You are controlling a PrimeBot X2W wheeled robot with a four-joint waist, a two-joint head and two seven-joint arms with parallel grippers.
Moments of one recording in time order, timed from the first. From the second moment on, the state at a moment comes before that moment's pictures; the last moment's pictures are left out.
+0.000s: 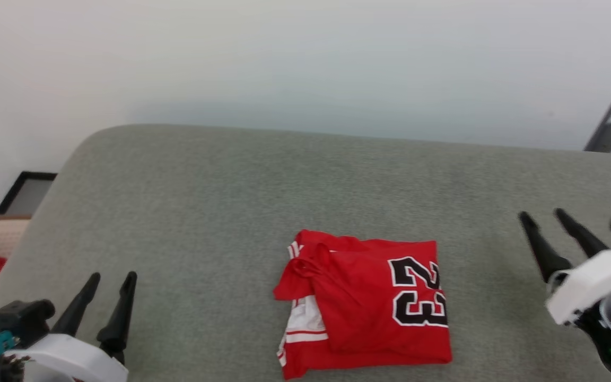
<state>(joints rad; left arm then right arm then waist) -0.11 0.57 -0.29 0.28 -0.82 -0.07 -0.23 -0.31 -0.37 0.18 0.29 0.61 0.13 0.10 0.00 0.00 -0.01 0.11</state>
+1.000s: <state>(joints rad) -0.02 0.62 -0.24 0.19 -0.85 -0.03 -0.24 -0.02 -0.24 -0.09 0.06 0.43 0.13 0.06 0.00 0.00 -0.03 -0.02</state>
